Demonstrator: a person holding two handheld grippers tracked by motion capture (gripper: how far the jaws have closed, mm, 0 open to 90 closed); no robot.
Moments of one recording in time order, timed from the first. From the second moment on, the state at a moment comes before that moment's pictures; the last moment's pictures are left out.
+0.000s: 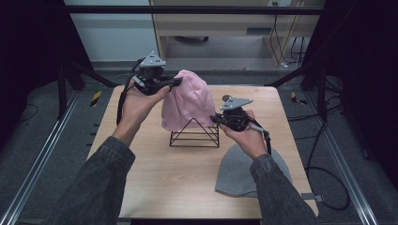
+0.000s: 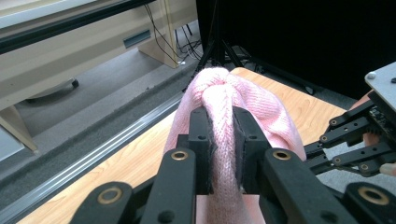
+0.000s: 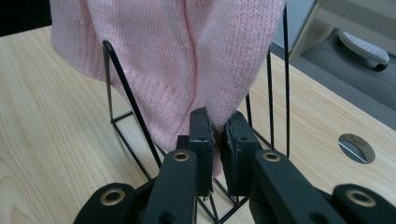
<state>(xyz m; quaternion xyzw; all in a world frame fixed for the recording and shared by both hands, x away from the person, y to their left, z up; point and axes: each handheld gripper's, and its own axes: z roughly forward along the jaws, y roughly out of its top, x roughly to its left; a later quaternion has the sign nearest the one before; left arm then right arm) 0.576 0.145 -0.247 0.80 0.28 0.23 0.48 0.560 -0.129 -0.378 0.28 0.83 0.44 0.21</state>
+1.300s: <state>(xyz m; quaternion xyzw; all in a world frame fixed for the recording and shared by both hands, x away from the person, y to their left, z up) 0.561 0.132 -0.305 0.83 0.26 0.18 0.45 0.557 -0.141 -0.433 0.31 0.85 0.39 0.19</state>
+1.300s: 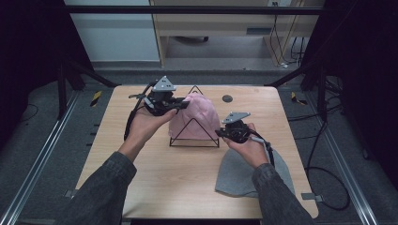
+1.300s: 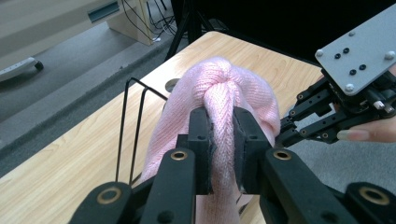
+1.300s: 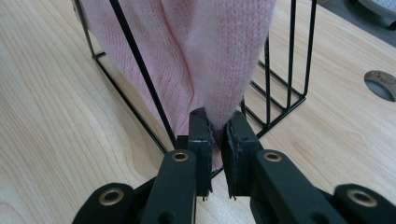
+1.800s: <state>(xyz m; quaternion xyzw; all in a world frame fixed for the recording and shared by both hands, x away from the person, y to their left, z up) 0.560 0.132 -0.328 0.84 0.27 0.16 0.44 0.563 -0.142 -0.453 0.32 0.86 0.36 0.17</state>
